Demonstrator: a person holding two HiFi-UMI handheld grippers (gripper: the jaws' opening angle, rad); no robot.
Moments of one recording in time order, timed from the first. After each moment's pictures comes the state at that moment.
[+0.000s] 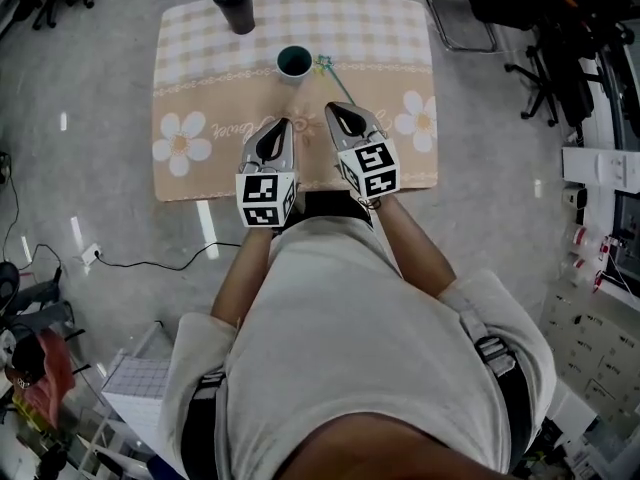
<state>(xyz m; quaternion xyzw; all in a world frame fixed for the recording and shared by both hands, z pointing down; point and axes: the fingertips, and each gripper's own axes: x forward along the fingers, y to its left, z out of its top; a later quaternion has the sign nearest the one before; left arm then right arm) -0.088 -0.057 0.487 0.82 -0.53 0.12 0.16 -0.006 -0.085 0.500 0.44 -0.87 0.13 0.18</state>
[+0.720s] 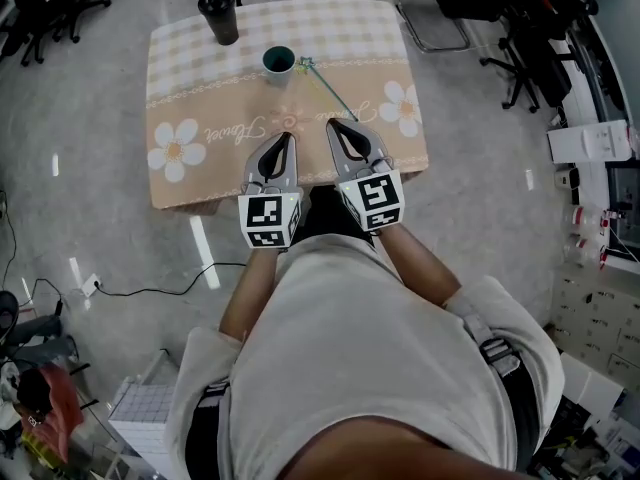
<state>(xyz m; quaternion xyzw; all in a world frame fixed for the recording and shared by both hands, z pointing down) -0.069 0.014 0.439 0.85 -0.50 0.07 0.12 0.007 0.005 0.422 0.51 -0.85 0.03 0.14</state>
